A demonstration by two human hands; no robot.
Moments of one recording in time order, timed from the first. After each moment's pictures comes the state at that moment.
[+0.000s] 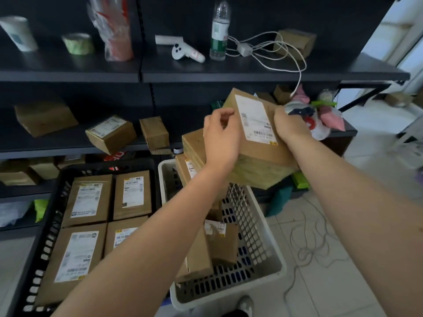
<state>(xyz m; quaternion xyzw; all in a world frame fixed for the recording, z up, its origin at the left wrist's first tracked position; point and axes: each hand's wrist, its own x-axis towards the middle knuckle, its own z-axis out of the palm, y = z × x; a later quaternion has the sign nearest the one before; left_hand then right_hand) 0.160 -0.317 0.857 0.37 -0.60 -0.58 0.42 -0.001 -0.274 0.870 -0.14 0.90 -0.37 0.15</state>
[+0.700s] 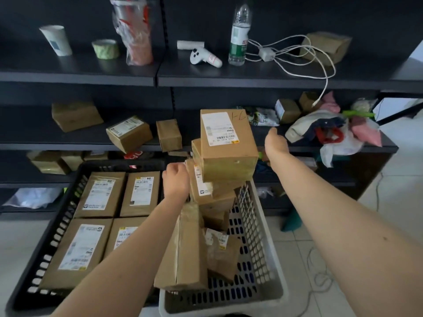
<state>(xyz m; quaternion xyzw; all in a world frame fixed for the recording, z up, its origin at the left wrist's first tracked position) 0.206 -0.371 0.736 0.63 -0.53 -0.48 0.30 -0.024 -0.333 0.801 -0.10 0.85 -0.45 0.27</state>
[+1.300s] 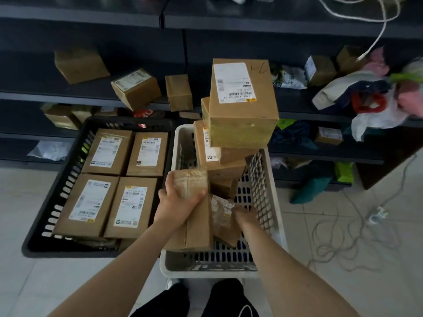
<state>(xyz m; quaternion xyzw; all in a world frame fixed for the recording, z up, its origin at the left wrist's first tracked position) 0.270 -0.286 0.650 0.67 -0.59 -0.45 0.06 0.093 -0.215 0.577 0.01 0.79 -0.30 0.53</state>
